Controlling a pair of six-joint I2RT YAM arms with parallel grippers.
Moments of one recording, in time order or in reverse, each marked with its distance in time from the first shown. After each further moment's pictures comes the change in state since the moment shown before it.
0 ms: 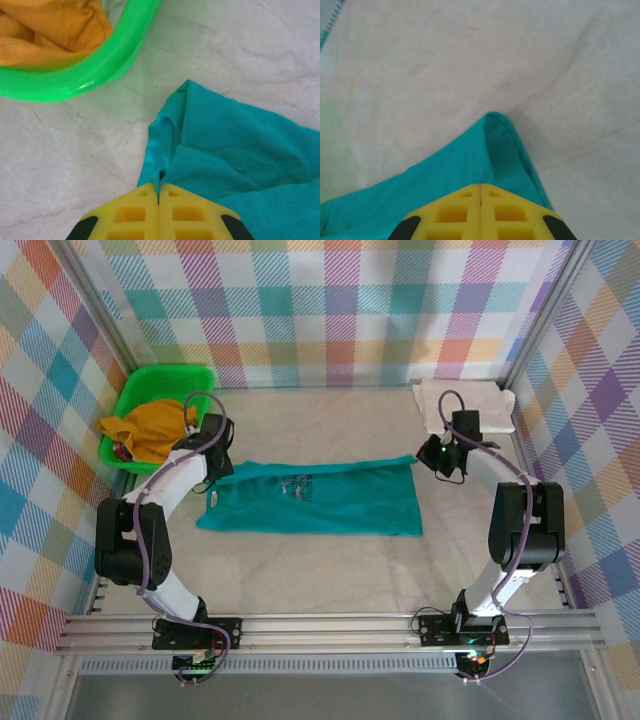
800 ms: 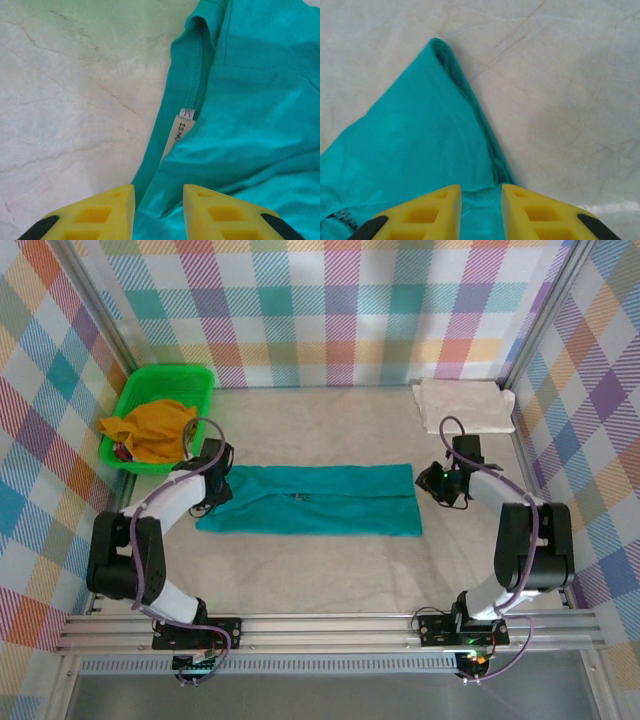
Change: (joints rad) left arm -0.006 -0.125 -0.219 0.002 0.037 -0.056; right arm -0.001 -0.172 -0.205 -0.069 0.010 0.003
